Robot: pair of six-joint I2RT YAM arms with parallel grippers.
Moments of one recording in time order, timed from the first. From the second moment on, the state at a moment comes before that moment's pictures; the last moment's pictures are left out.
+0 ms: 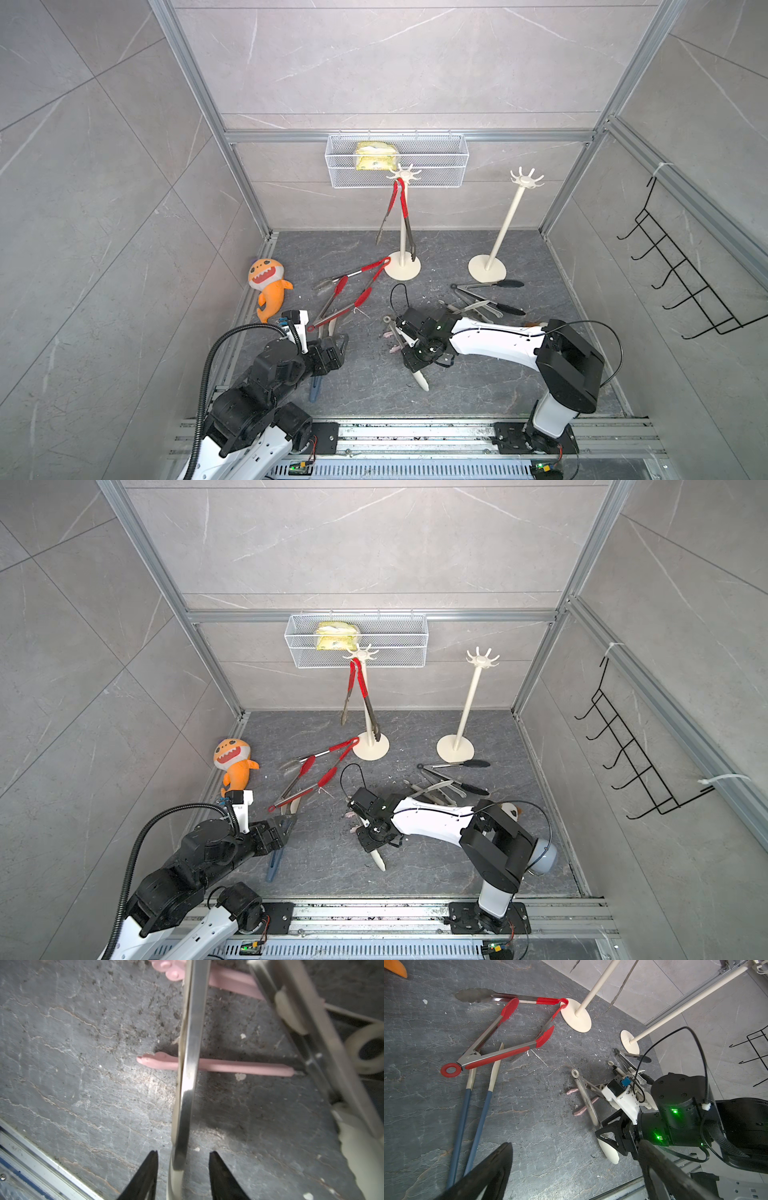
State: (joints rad) left arm -0.59 0.36 0.73 -0.88 -0.04 -0.70; right arm 0.98 1.75 1.11 -0.64 -0.09 0.43
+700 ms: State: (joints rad) left arm -0.59 0.36 0.74 -0.89 -0.04 -0.70; right arm 0.98 1.79 1.13 -0.63 -0.07 0.41
